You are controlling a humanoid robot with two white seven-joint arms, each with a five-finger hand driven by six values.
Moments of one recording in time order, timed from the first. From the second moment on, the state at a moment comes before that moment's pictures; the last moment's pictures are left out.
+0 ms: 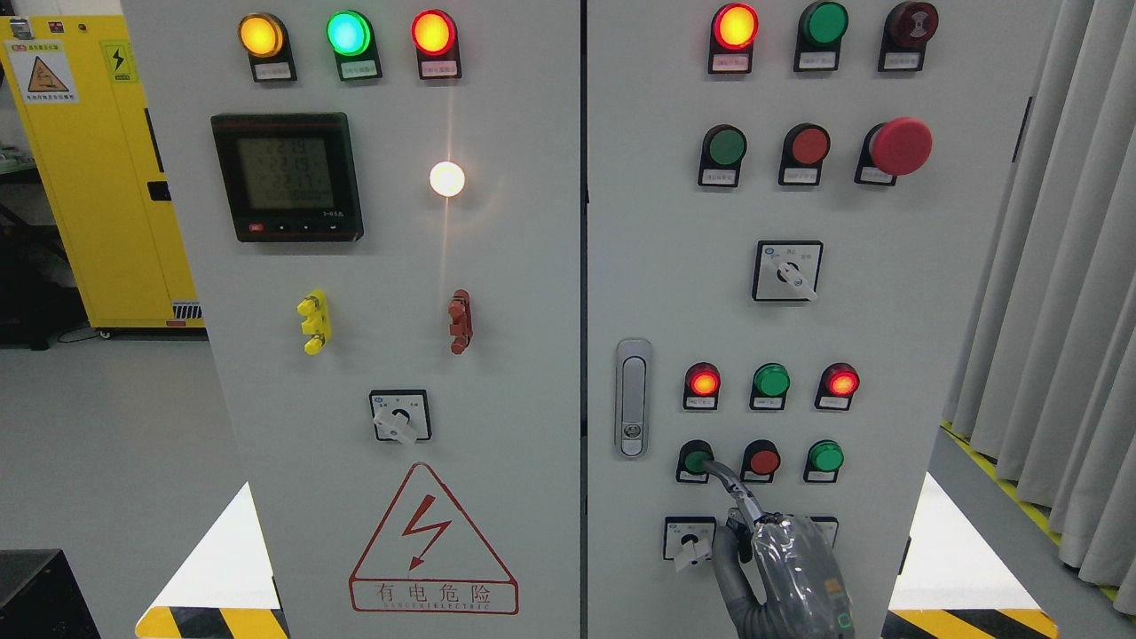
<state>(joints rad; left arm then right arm) 0.06 -0.10 -0.05 -0.10 0.07 -0.13 -0.05 -0.23 -0.05 0.13 -1.67 0.80 -0.27 -0.14</state>
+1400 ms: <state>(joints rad) 0.06 -0.10 -0.05 -0.10 0.07 -0.13 -0.05 0.05 -0.04 0.25 -1.92 0.24 -0.31 -0.07</state>
